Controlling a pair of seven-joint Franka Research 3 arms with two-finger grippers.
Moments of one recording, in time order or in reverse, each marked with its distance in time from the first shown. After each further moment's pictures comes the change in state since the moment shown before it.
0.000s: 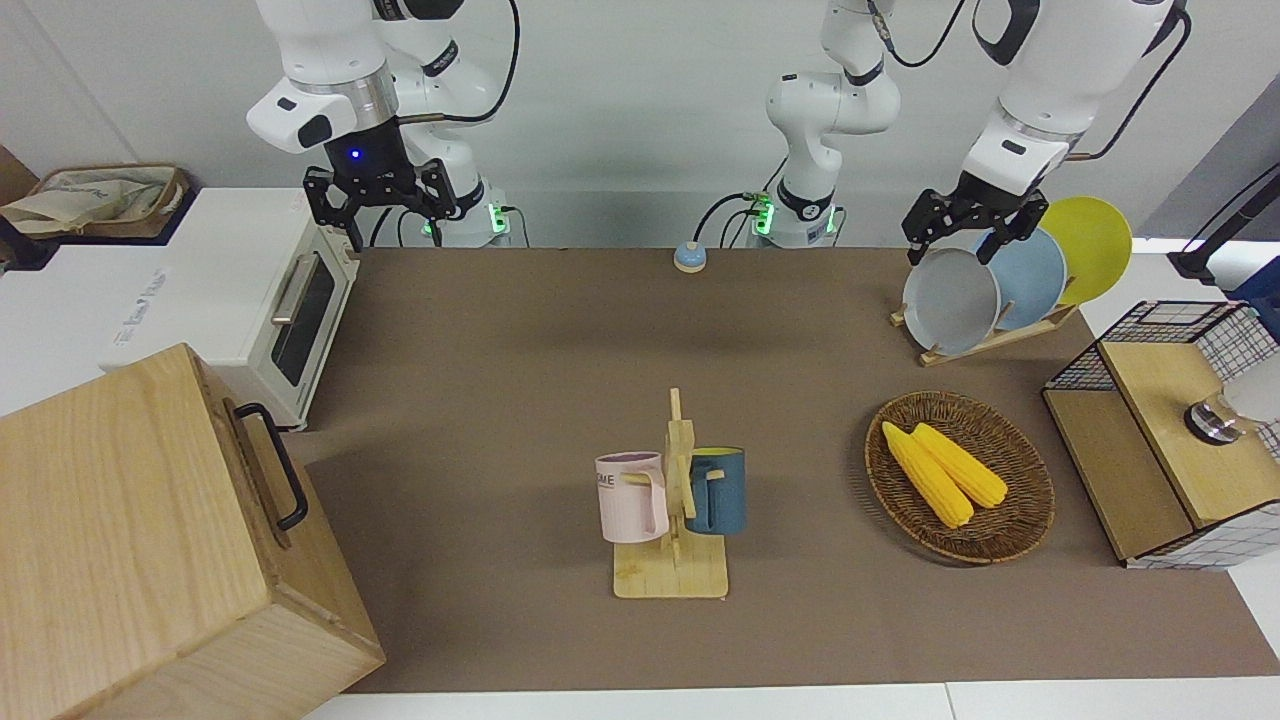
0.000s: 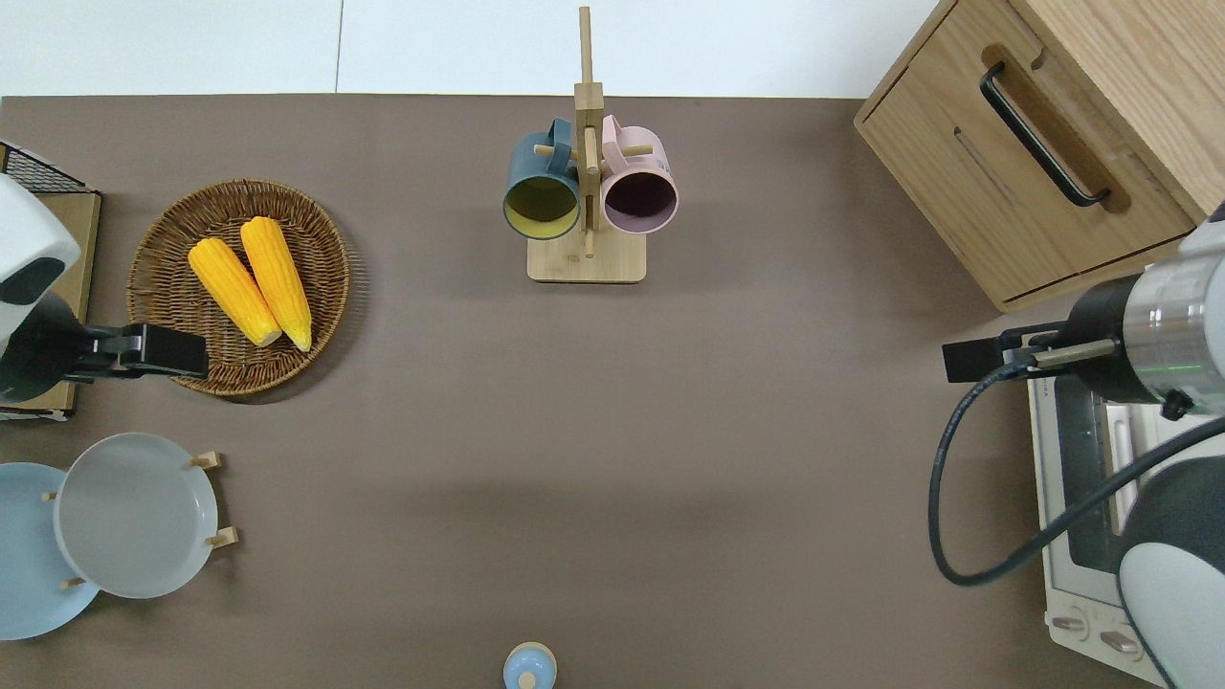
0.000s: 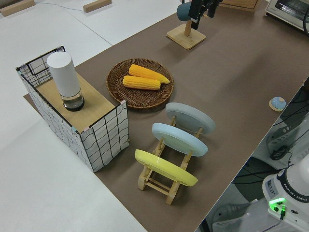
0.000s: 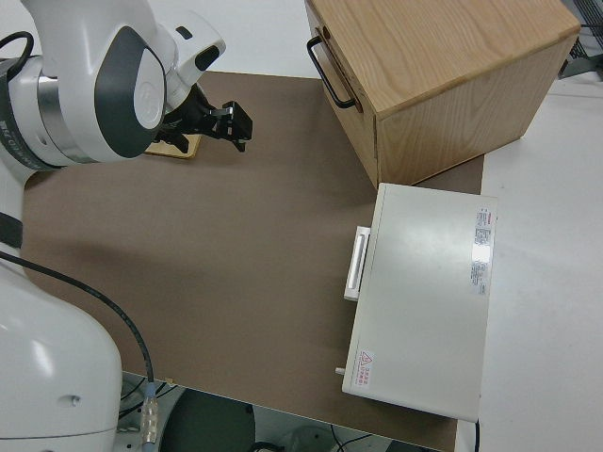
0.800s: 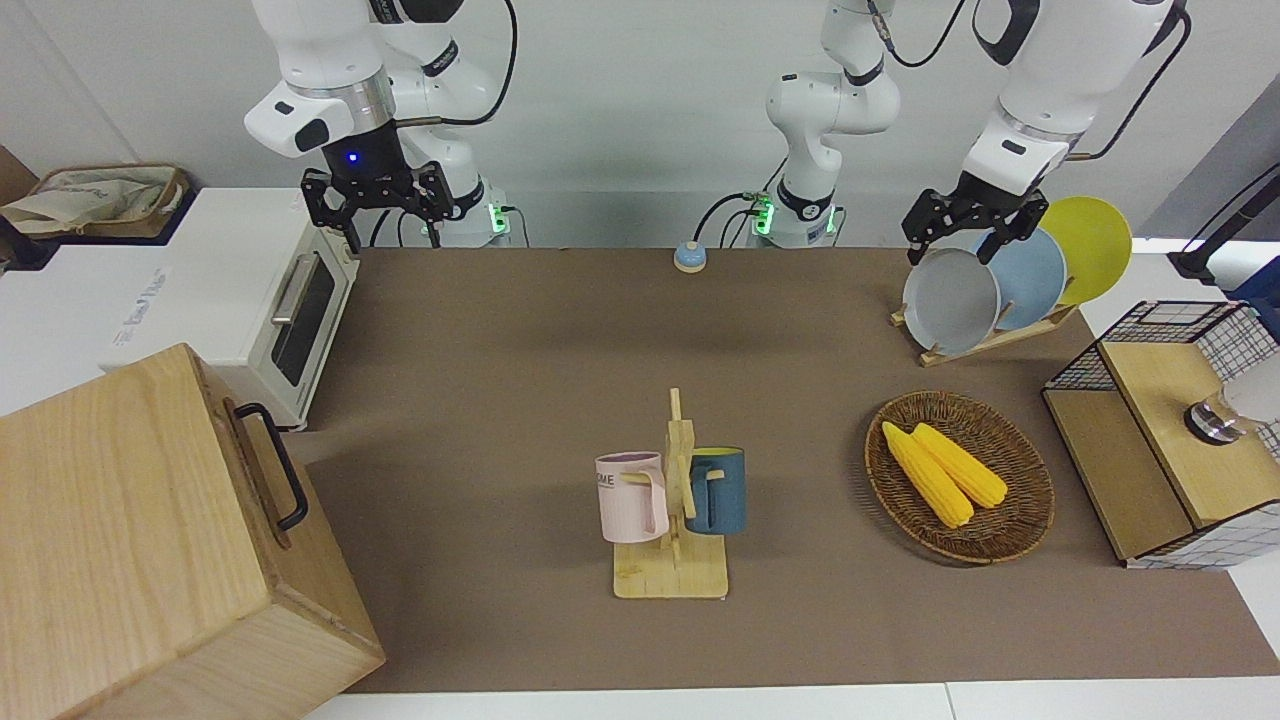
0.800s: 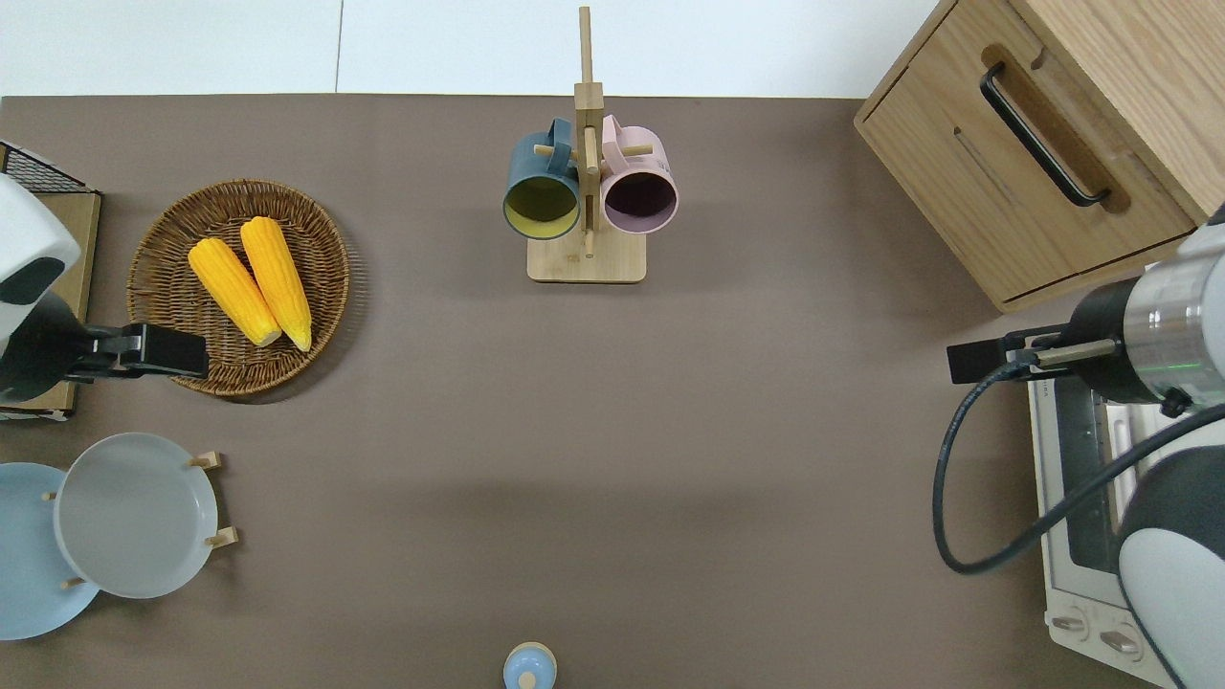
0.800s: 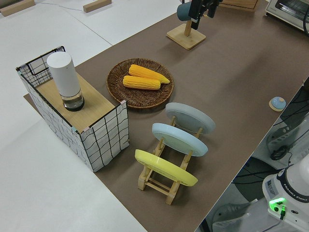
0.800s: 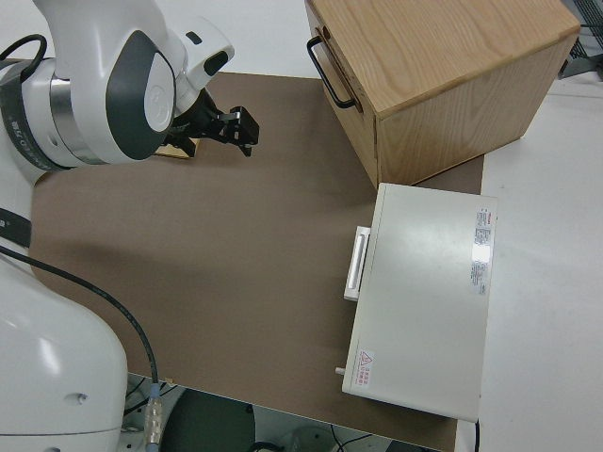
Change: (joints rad) left arm 0.000 0.000 0.000 0.000 0.000 0.000 0.000; right arm -0.009 0.000 -0.005 -0.018 -0.001 0.000 0.000
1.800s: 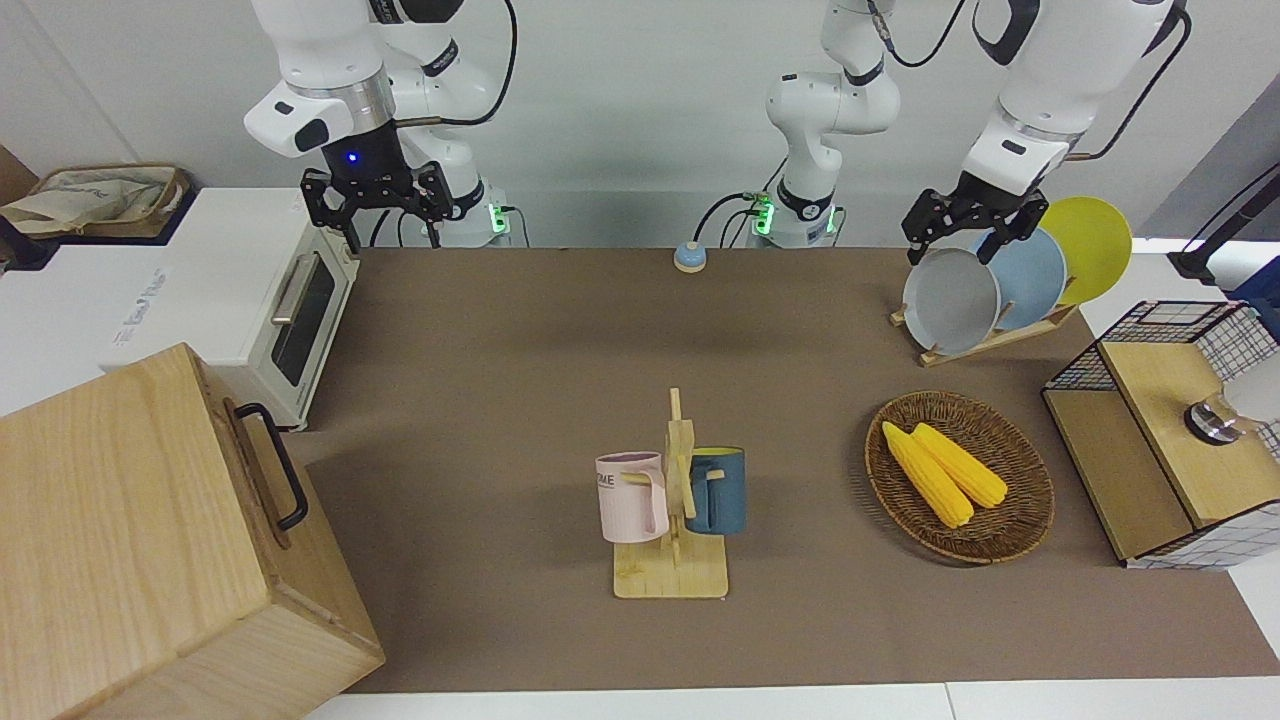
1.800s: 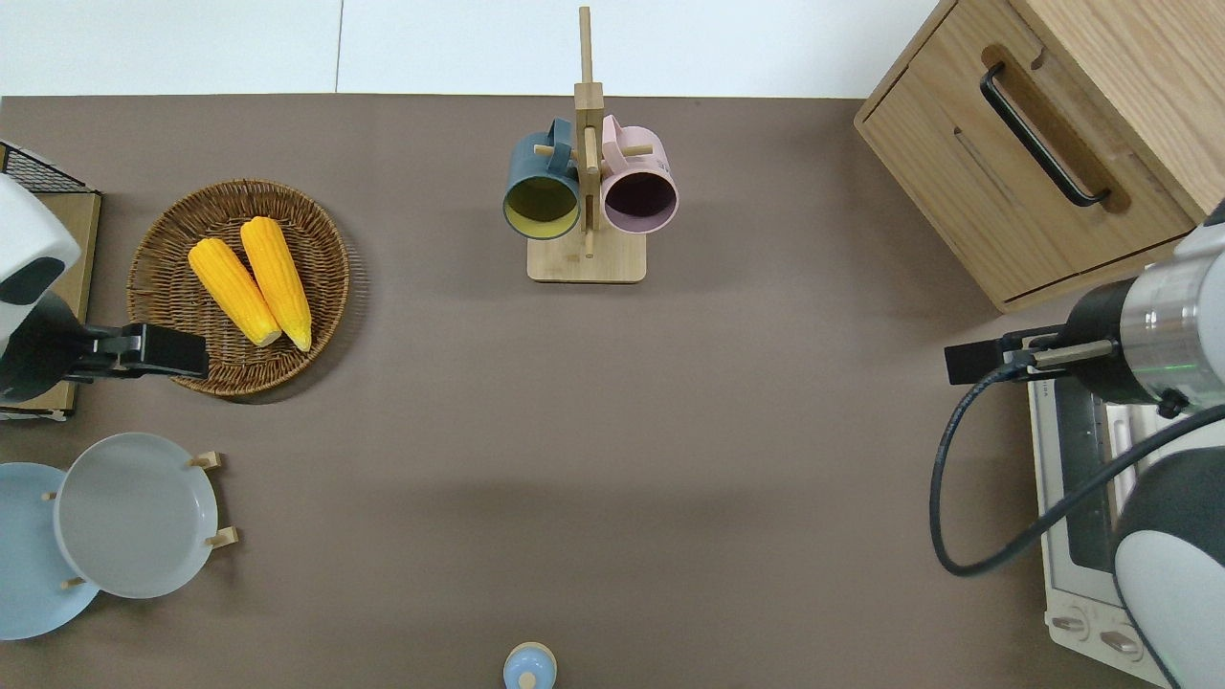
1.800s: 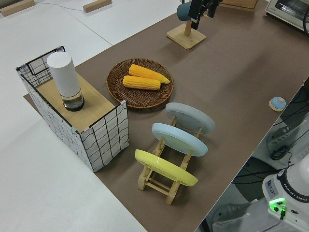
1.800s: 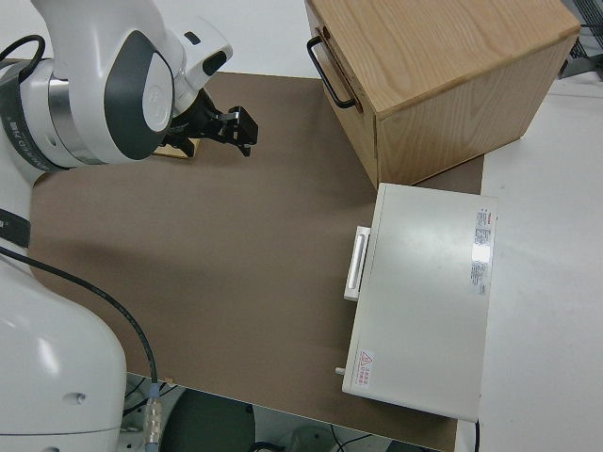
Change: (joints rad) left arm 0.000 0.000 0.000 0.000 0.000 0.000 0.000; right arm 0.002 0.000 0.002 0.000 -0.001 0.000 0.000
